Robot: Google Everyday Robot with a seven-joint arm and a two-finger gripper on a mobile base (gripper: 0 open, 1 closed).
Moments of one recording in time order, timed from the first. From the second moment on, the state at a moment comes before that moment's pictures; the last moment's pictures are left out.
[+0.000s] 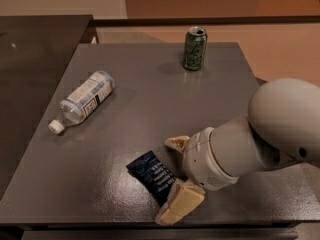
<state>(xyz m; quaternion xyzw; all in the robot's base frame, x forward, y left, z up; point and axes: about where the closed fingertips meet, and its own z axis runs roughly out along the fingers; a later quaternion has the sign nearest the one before) 0.347 -0.018 0.816 -0.62 0.71 0.20 0.27</state>
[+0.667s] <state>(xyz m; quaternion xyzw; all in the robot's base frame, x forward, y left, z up) 0.351 -0.026 0.833 -0.61 0.71 0.21 0.28</state>
